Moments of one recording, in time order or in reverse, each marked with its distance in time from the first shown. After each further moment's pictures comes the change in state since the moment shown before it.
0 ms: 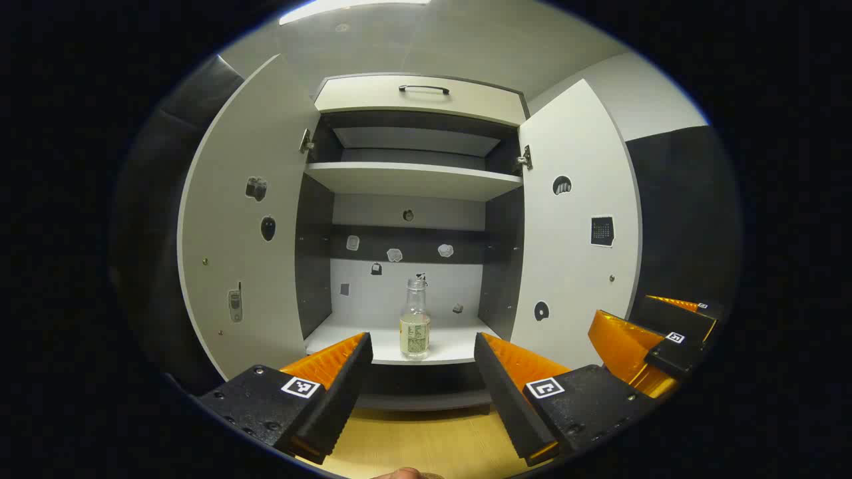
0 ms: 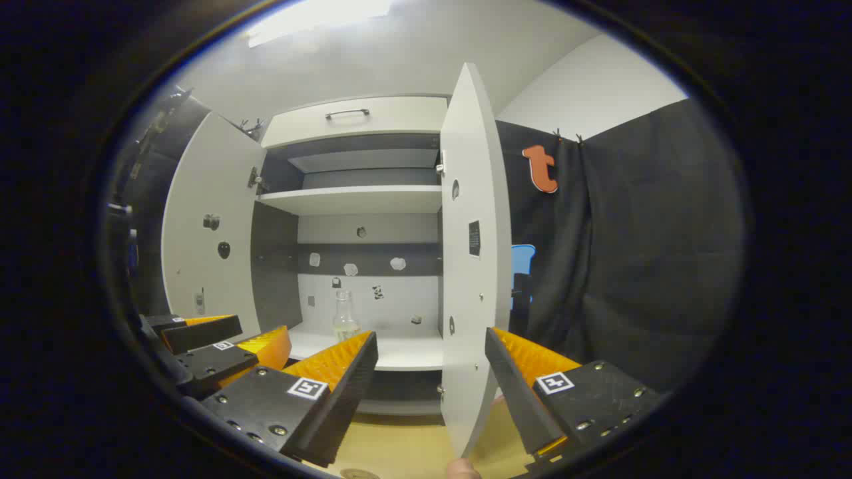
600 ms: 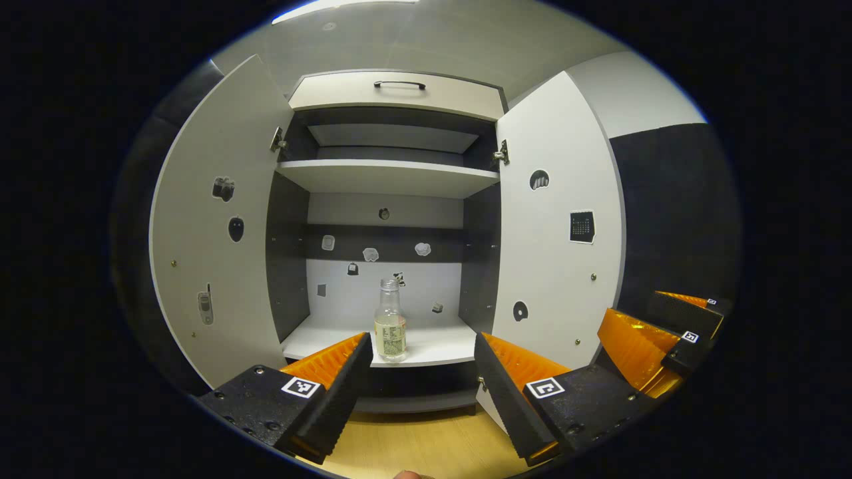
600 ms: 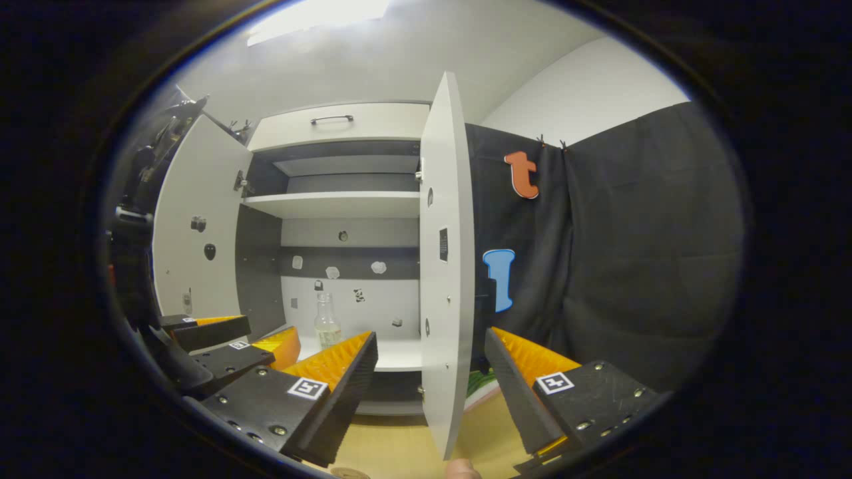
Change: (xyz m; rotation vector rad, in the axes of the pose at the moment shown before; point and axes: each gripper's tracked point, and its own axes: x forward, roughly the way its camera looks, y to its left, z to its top) left arm 0.013 -0.030 -0.002 0.016 0.009 -0.088; right arm -0.013 -0.028 0.005 -0.015 -0.017 -0.067
